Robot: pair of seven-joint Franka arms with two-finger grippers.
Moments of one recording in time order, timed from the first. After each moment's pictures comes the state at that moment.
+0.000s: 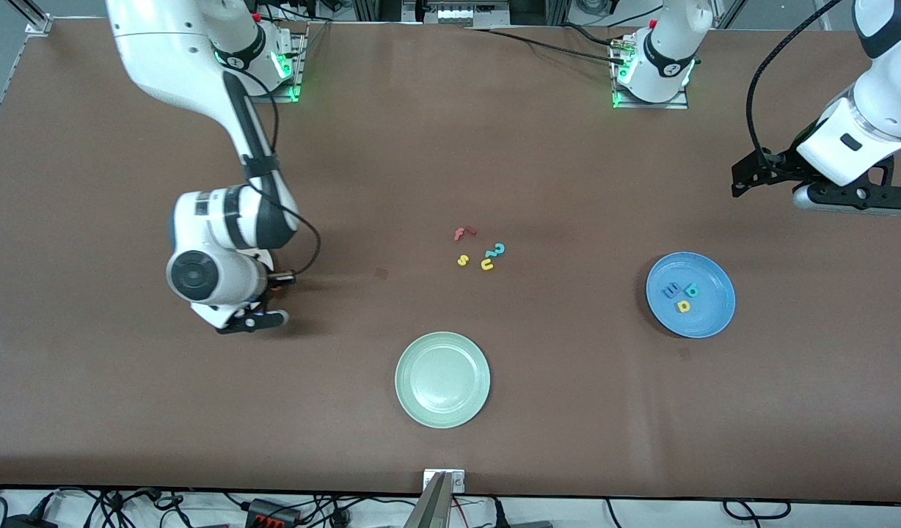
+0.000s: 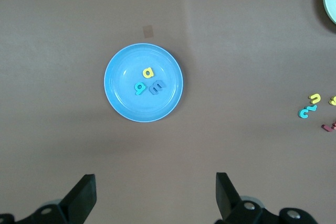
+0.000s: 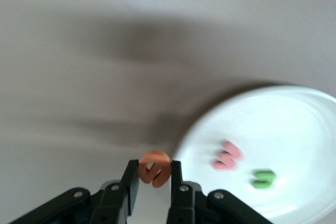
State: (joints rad) left arm -0.01 -0.05 -0.05 -1.79 -0.01 1.71 -0.02; right arm 0.50 0.63 -0.33 -1.68 0.18 1.99 -0.07
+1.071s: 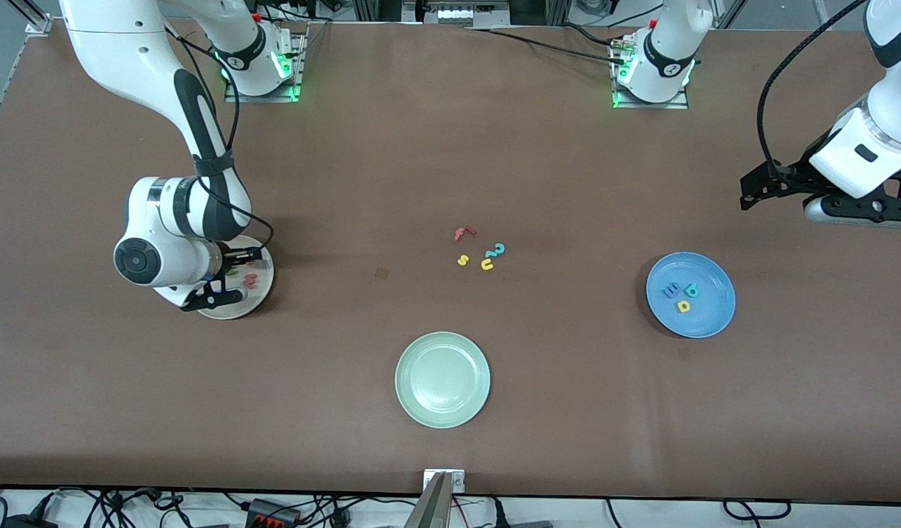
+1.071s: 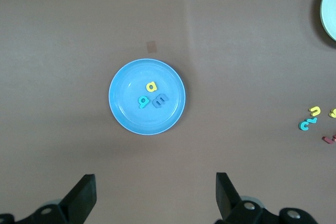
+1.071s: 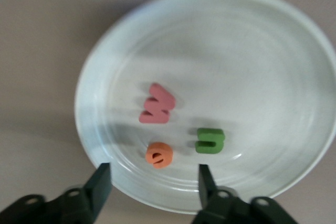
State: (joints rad) left arm -0.01 0.00 -0.05 -1.70 -0.01 1.71 -0.01; right arm 0.41 0.54 -0.33 -1.85 0.19 2.06 -0.19
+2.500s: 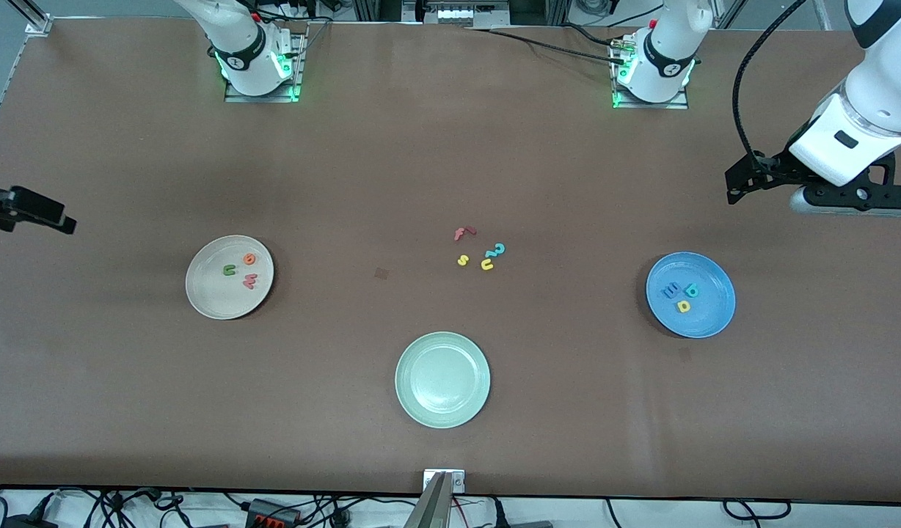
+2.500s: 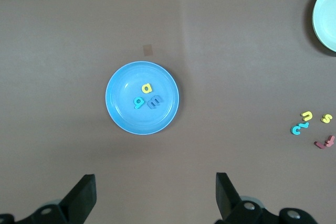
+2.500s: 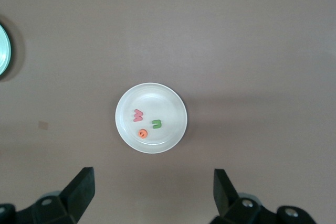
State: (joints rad) left arm 0.01 0.00 -0.13 -1.67 0.02 1.68 -0.10; right arm -0.03 0.20 -0.08 -1.38 0.06 1.58 -0.06
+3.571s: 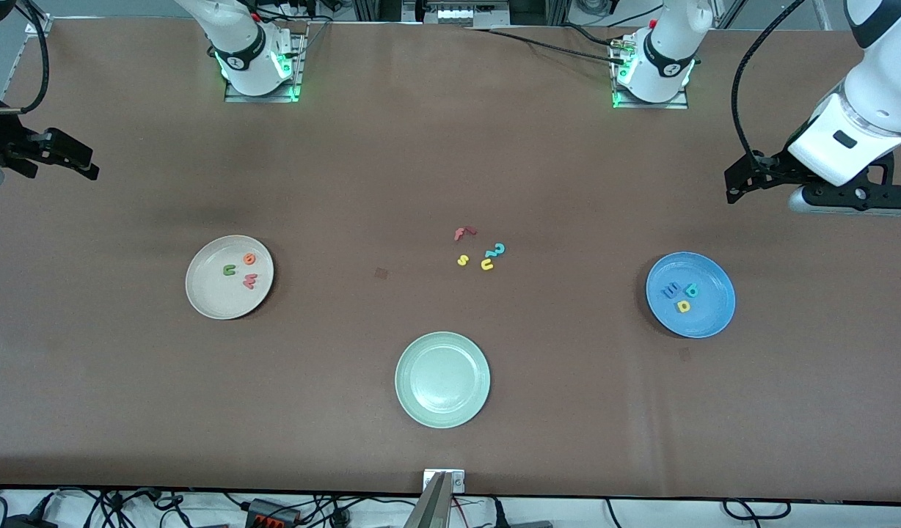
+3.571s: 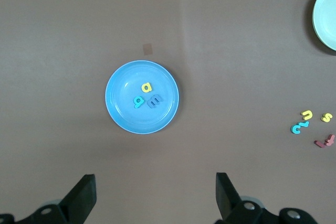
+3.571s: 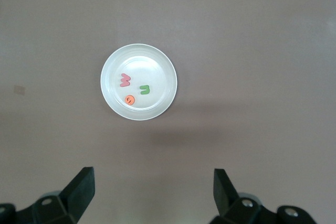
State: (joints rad) left arm 0.01 0.00 -0.13 -1.67 0.02 1.68 -0.10; right arm -0.03 -0.08 -0.05 -1.77 -0.01 1.67 -0.06
